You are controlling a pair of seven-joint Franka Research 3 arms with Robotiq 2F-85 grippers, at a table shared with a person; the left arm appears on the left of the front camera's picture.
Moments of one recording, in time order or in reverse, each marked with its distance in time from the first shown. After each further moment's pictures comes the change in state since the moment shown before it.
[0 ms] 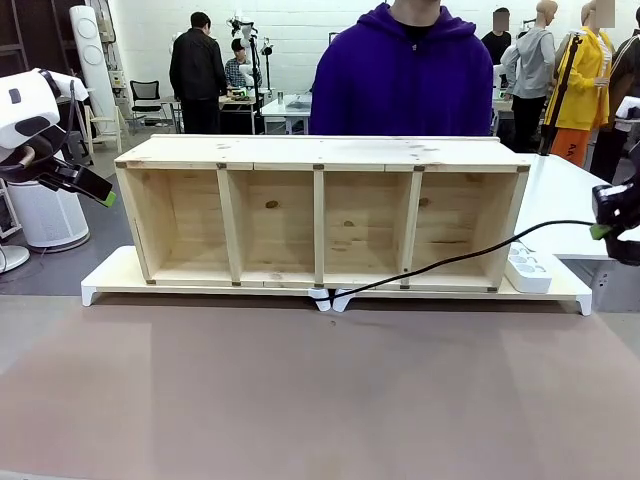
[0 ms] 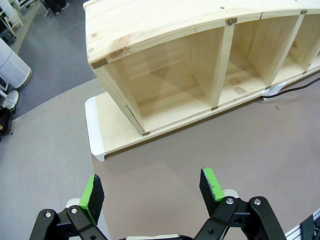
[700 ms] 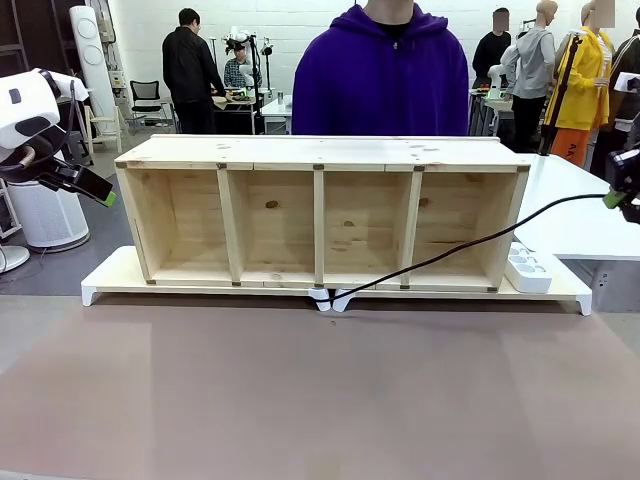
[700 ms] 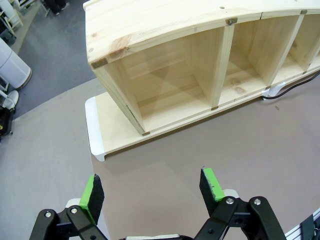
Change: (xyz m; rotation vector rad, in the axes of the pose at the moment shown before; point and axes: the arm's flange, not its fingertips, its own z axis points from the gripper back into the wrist) left arm 0.000 0.000 0.000 0.000 0.000 0.000; right arm 0.085 -0.043 -0.009 0.012 0.112 0.123
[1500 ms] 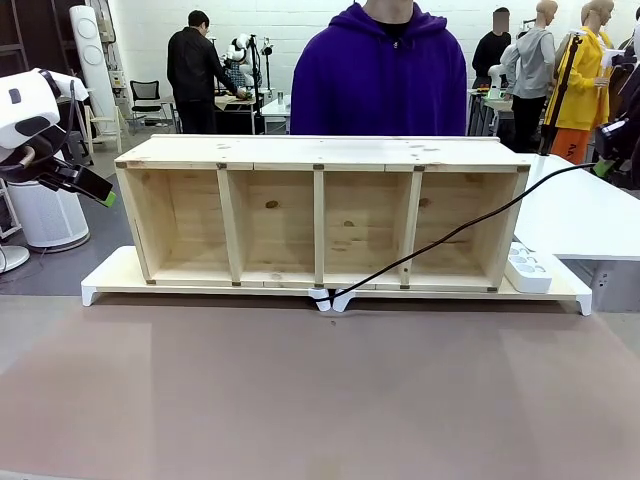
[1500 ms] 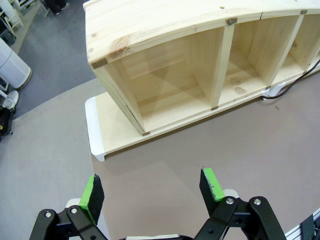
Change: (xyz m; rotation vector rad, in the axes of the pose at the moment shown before) left arm 0.000 0.000 0.000 0.000 0.000 0.000; right arm 0.072 -0.024 -0.014 -0.040 -0.037 0.032
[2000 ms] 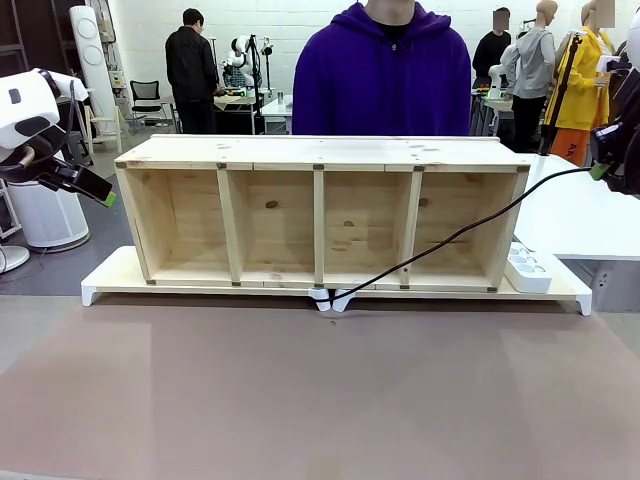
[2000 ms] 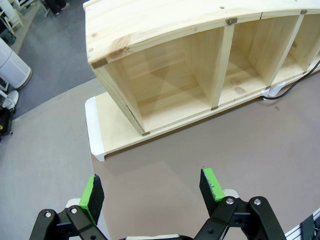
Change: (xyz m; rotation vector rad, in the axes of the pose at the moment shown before) left arm 0.000 0.000 0.000 0.000 0.000 0.000; right arm 0.002 0.003 -0.003 0.004 0.015 -0.011
